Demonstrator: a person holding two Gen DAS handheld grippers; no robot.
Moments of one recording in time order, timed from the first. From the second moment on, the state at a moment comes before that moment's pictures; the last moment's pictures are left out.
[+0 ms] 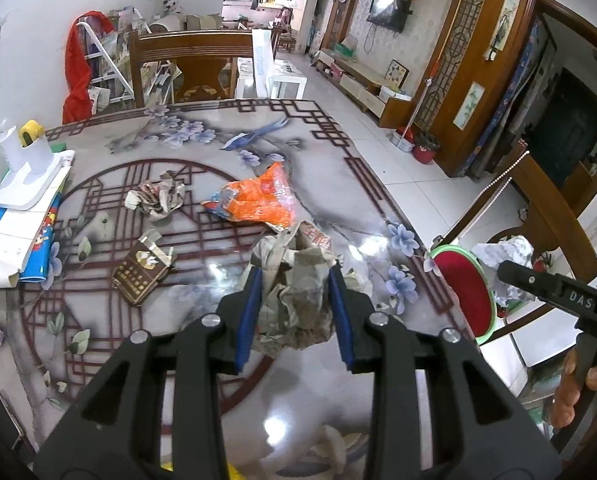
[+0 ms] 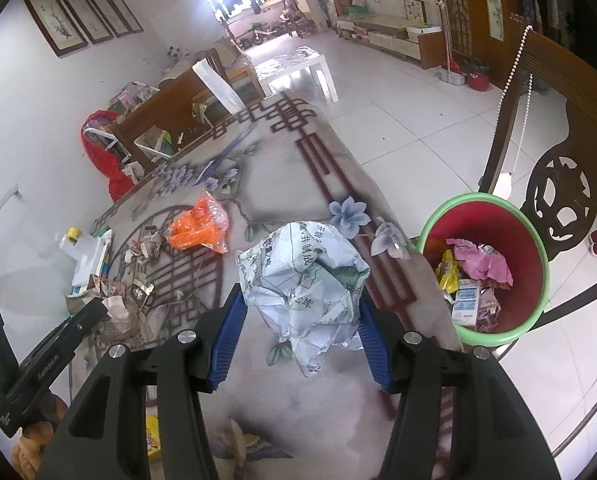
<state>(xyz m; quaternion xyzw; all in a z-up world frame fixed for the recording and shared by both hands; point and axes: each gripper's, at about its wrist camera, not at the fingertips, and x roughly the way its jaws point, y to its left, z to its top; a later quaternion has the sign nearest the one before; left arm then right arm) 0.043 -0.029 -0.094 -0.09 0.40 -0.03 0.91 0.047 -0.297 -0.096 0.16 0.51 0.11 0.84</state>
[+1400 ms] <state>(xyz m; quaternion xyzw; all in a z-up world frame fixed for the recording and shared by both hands) 0.138 -0.267 -0.105 -0.04 0.44 -0.16 0.88 0.058 -0.523 -0.144 0.23 0.53 -0.01 0.82</state>
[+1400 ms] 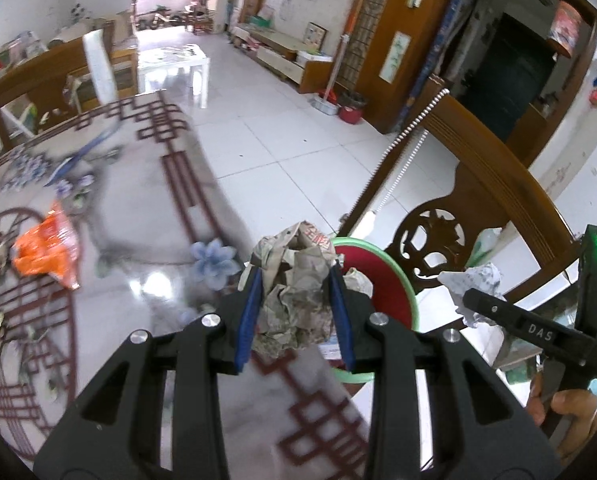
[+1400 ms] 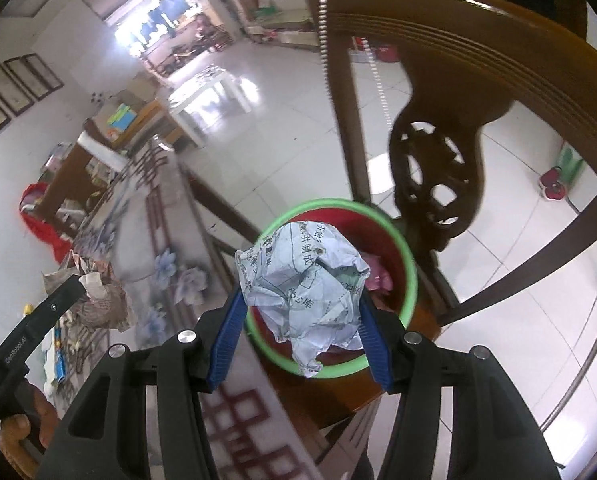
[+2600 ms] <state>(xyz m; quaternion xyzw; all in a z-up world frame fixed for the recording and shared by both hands) 0.164 -0.275 -0.119 -0.04 0.45 -0.18 0.87 0.085 -0.535 -0.165 0.24 0.54 -0.03 0.80</state>
